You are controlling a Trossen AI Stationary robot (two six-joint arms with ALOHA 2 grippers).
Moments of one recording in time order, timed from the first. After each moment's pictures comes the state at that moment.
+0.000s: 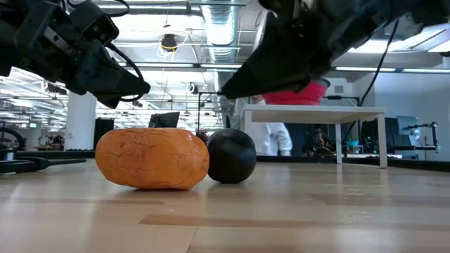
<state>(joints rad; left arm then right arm) -0.42 1.37 0.22 0.88 -0.42 -0.24 0.49 1.86 1.01 0.22 0.52 0.38</state>
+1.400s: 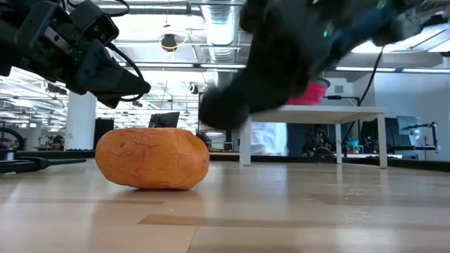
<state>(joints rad) -0.42 1.37 0.22 0.88 -0.43 -0.24 0.40 1.87 0.98 0.27 0.34 0.27</state>
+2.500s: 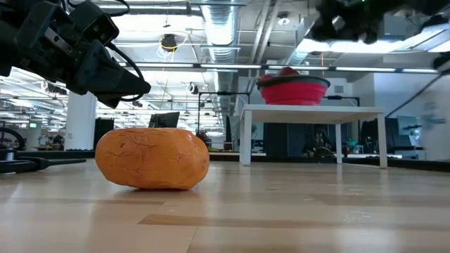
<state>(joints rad) -0.42 1.37 0.22 0.88 -0.43 -0.23 -0.10 0.83 0.59 0.32 0.99 0.18</state>
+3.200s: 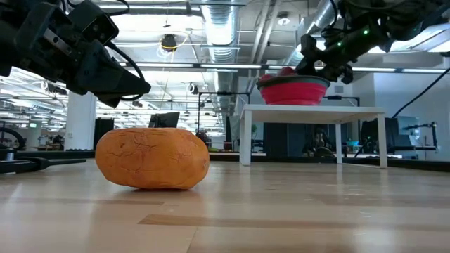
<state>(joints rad) -0.42 1.37 0.22 0.88 -0.43 -0.22 -0.57 1.04 0.59 0.27 0.41 0.36</state>
